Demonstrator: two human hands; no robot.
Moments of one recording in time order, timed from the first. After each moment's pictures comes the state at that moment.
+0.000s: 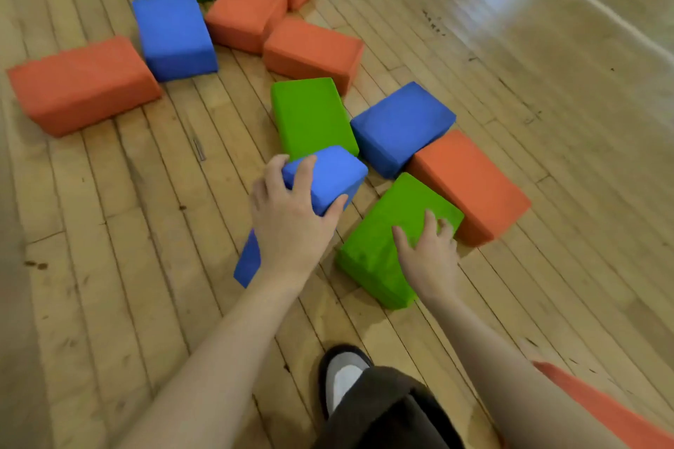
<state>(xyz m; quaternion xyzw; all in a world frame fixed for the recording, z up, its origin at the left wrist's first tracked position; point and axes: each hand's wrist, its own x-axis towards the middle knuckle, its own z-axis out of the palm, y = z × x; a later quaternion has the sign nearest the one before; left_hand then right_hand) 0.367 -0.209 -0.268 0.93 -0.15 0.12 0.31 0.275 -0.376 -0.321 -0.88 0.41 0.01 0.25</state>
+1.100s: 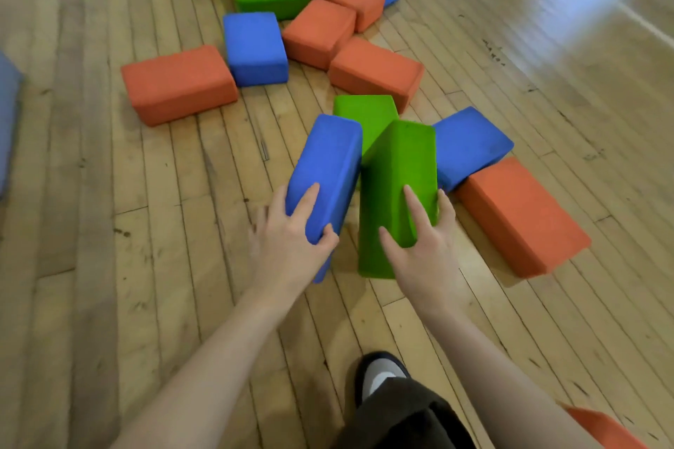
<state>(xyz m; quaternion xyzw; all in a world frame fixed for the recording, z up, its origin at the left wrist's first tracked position) 0.349 -0.122 -0.267 0.95 -0.08 0.10 0.28 0.299 -0.290 -0.275 -0.92 0.20 -0.16 0.30</state>
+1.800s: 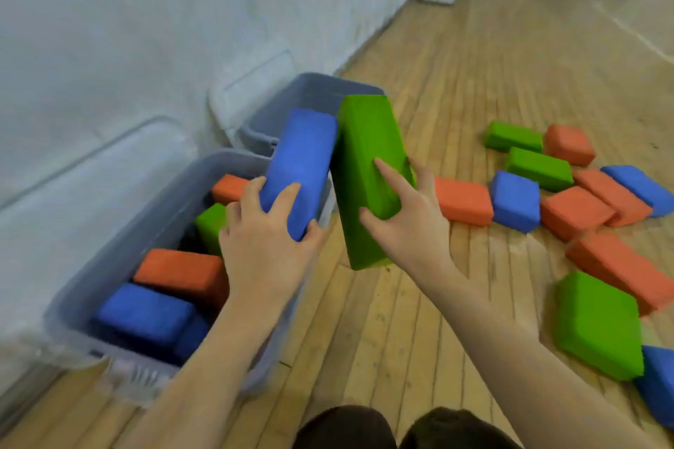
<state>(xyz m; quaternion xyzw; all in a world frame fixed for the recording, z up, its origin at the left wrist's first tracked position) 0.170 0.253 -0.026 0.89 0.26 0.33 0.14 0.275 0.112 -0.008 -0.89 -0.25 -0.11 0.36</state>
